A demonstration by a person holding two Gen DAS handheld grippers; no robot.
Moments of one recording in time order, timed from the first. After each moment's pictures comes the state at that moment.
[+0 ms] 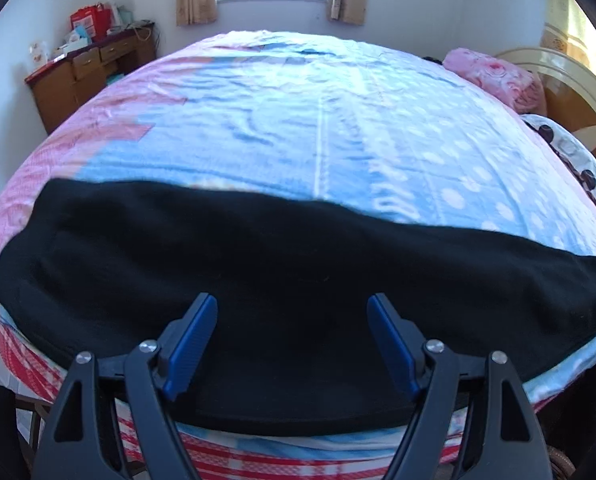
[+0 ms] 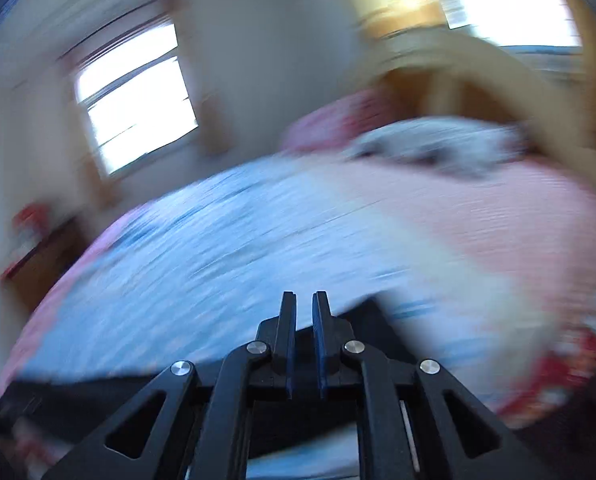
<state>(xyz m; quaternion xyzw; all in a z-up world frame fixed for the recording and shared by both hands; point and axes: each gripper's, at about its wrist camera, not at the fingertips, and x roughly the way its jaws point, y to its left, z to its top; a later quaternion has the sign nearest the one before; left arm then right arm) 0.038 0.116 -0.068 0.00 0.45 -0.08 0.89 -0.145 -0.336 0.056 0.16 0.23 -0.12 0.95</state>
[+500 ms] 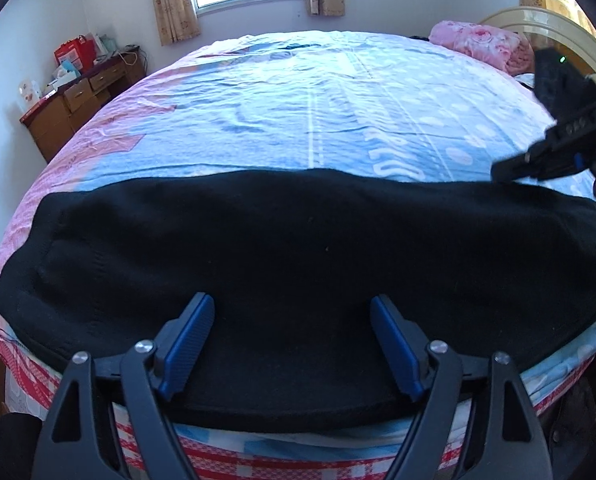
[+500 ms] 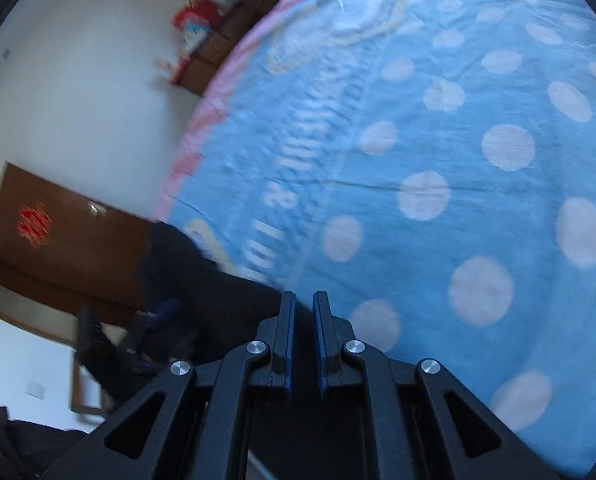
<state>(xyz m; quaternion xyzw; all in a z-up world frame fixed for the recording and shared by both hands) 0.032 0.104 -0.084 0.08 0.43 -0.08 0.90 0.153 -0.139 -0.074 0.20 0.56 0.30 0.74</state>
